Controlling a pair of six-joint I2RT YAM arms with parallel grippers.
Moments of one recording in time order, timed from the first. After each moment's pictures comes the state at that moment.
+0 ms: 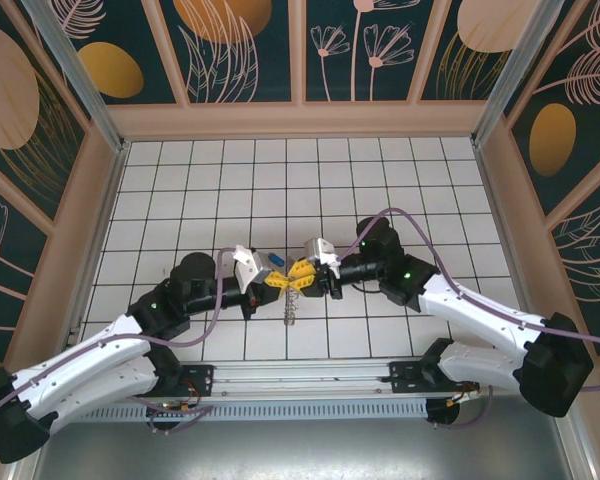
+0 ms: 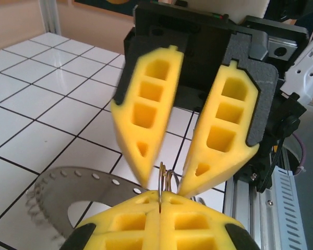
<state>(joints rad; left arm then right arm) -0.88 0.75 0.53 -0.04 0.39 -0.08 0.83 1.11 0.70 0.09 -0.82 -0.27</state>
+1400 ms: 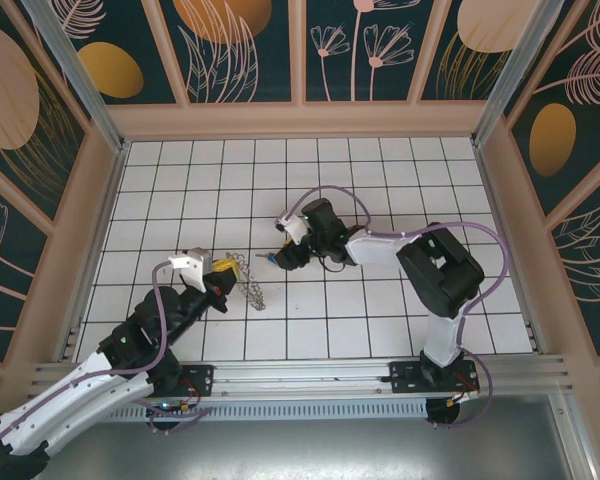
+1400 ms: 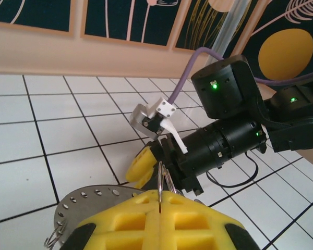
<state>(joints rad) -0.89 0.33 0.34 -0.15 -0.26 -0.38 0.75 1.87 1.04 0.05 -0.42 -0.05</state>
